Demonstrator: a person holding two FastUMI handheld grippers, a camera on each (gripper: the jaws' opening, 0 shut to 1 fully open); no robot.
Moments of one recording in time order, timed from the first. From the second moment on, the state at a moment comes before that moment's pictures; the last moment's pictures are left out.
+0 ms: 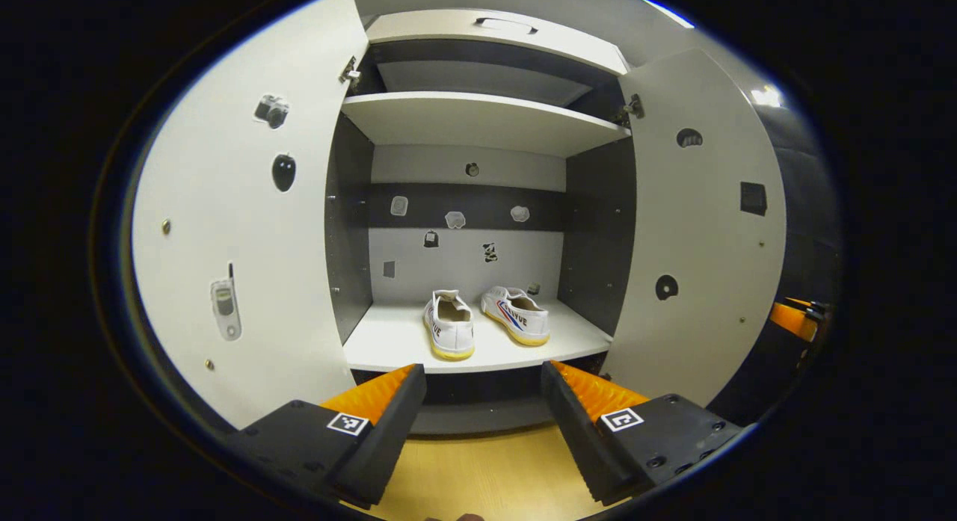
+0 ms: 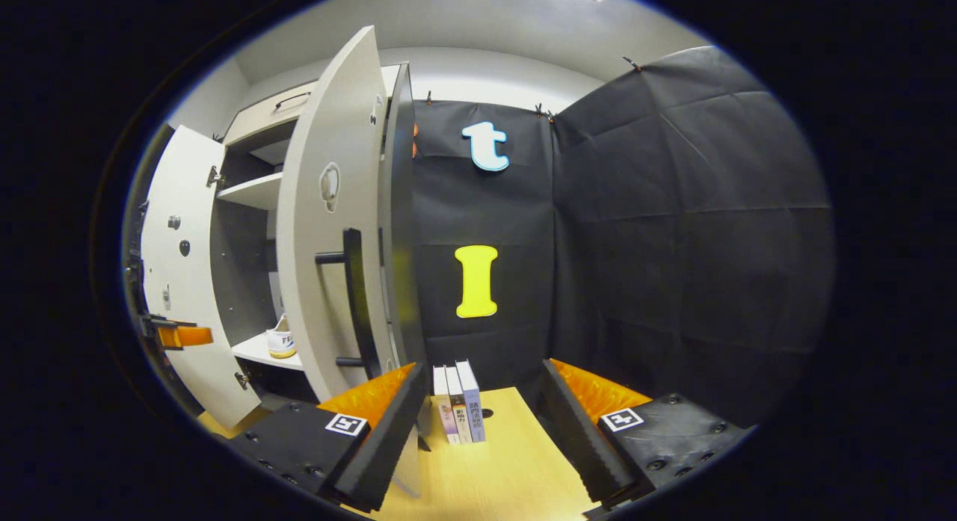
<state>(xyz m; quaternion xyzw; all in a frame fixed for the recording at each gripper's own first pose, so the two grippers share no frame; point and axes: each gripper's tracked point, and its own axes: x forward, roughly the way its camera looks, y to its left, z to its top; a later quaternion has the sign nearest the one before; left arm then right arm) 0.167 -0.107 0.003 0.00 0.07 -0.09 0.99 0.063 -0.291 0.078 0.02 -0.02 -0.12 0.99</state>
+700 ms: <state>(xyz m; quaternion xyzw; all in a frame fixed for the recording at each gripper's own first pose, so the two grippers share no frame) 0.081 -0.022 -0.050 -0.04 0.11 -0.05 0.99 0.128 -0.275 0.120 0.03 -0.02 -0.07 1.00</state>
